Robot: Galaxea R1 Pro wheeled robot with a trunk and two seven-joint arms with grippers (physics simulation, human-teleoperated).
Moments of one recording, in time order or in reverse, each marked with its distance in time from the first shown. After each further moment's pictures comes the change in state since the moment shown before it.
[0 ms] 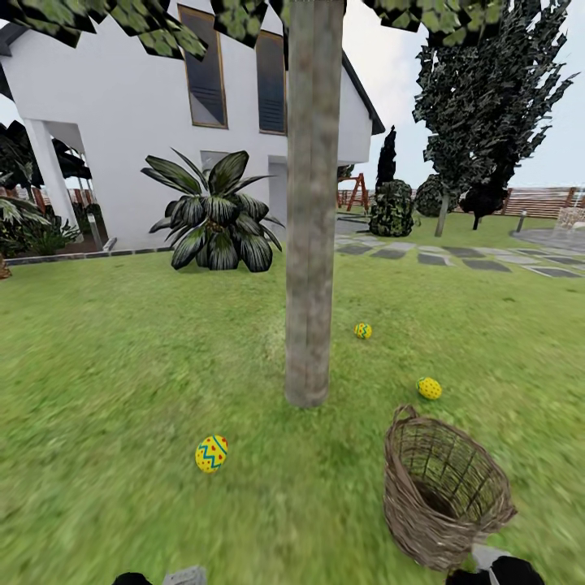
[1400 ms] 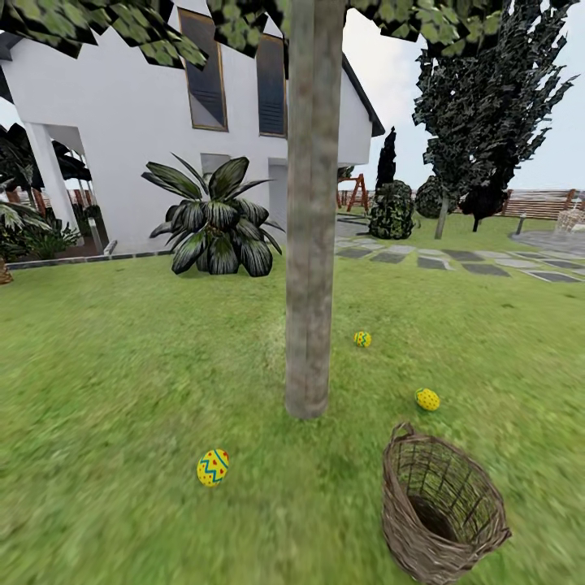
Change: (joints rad) left arm 0.001 0.057 0.008 0.759 0.039 -0.548 0.005; right arm 0.015 0.023 0.002 0.628 0.176 -0.467 -0.128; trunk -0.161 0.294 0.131
